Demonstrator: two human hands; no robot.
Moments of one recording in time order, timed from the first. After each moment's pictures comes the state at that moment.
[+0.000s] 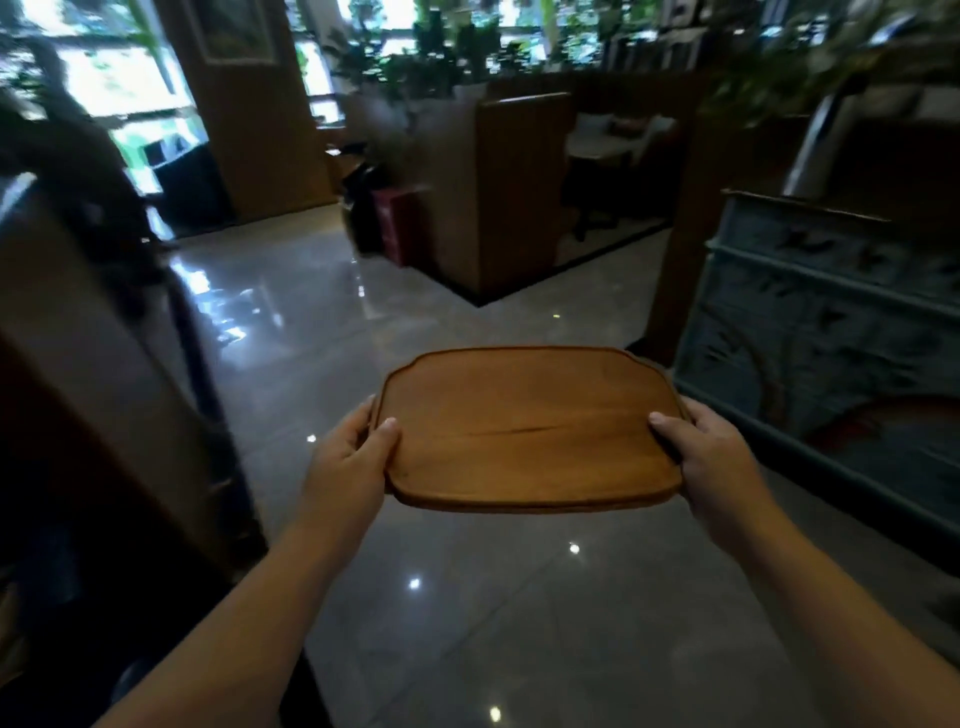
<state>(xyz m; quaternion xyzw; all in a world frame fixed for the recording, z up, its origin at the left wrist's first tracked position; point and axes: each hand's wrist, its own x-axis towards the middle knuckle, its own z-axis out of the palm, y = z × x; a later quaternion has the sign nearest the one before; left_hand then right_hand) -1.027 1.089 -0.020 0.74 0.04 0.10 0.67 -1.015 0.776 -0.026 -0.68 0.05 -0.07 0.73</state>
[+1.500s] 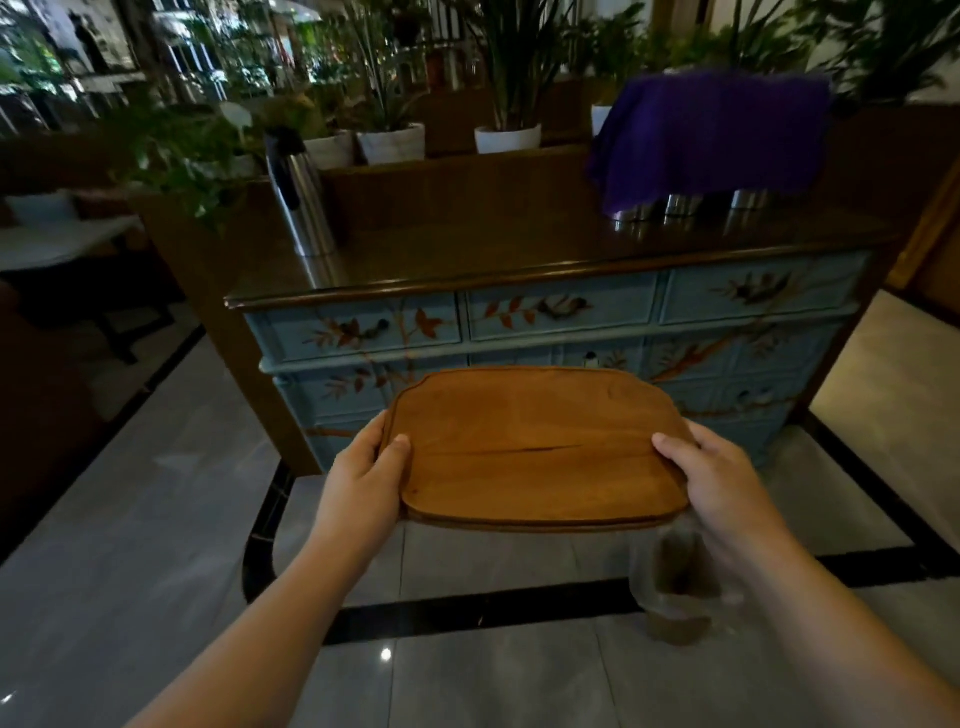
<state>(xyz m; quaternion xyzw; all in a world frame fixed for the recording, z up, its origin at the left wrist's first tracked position) -0.535 0.452 -0.020 0.70 -0.32 -0.25 0.59 -0.778 0.273 -0.044 -0.55 0.37 -0.39 0.63</state>
